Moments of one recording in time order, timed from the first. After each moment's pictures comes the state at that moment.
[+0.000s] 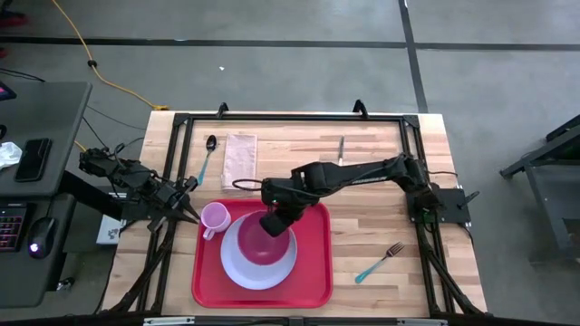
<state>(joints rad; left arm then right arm) -0.45 0.01 0.36 -0.48 0.09 -0.08 0.14 2.13 2.17 -1.13 -0.22 1.01</state>
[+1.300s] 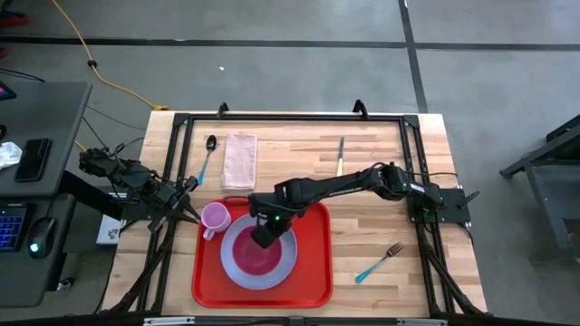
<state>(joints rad) -0.45 0.01 0.36 -0.47 0.09 -0.08 0.13 2.32 2.16 -1.00 -0.29 0.96</state>
